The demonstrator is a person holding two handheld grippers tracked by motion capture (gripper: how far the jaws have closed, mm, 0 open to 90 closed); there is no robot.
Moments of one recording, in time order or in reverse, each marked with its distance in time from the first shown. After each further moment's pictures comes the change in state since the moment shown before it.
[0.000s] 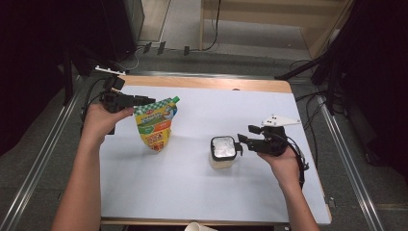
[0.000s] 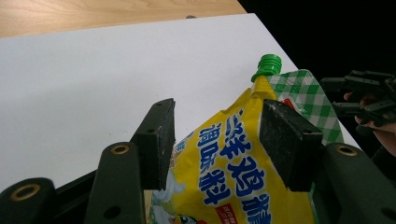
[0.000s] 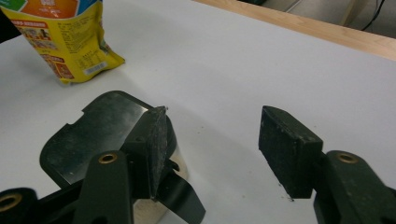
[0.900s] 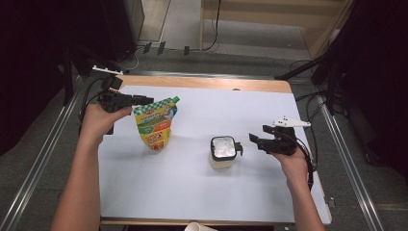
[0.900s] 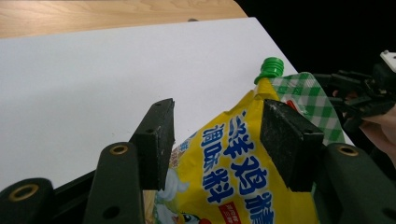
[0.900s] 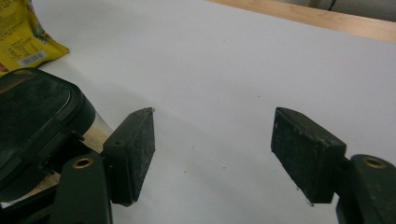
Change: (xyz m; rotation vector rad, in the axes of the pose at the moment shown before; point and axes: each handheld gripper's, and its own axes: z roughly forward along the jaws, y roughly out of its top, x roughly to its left) left arm 0.003 -0.001 -0.004 -0.018 0.003 -0.016; right arm -0.035 -0.023 -0.002 0.014 -0.106 0.056
